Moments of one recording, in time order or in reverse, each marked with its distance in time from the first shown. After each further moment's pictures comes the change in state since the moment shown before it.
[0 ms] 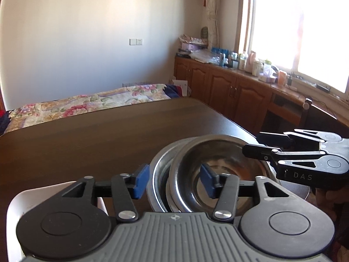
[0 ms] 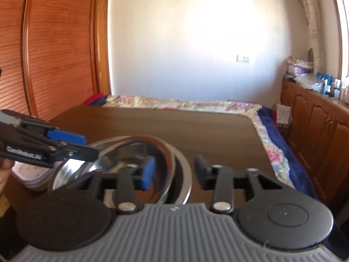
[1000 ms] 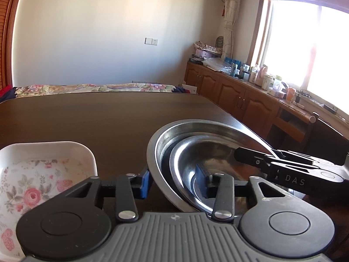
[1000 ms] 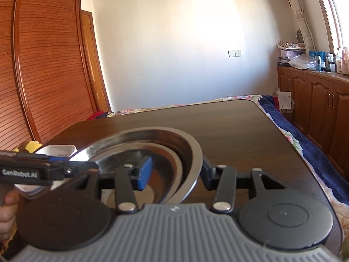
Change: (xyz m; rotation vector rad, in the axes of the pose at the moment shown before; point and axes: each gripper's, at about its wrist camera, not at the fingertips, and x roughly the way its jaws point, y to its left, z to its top) left arm 0.009 -0.002 -0.039 -0.136 -0.040 0.016; right arm 0.011 -0.003 -0.032 0.171 -0.049 0.036
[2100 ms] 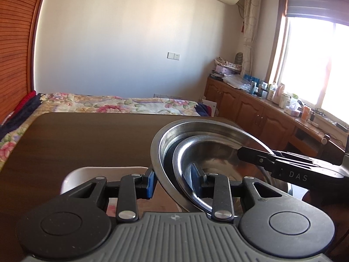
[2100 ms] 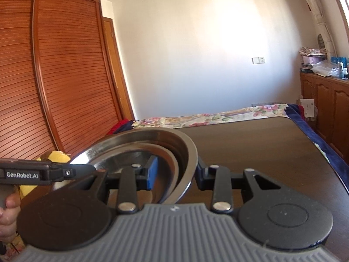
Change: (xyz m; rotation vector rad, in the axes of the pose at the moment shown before) left arm -0.067 0.051 0.029 -0.040 -0.065 0.097; right arm 0.011 0.045 0.029 -0.009 -0.026 0.127
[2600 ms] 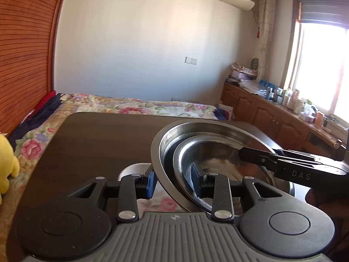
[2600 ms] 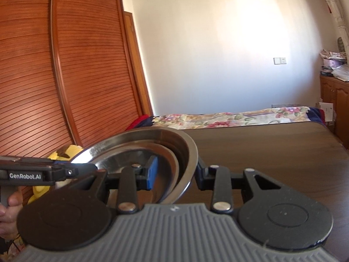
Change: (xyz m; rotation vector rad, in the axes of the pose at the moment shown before) left arm -0.027 0.045 -0.006 -0.029 -0.015 0.083; right arm 0.019 0.048 0.004 -0.044 0.029 0.092
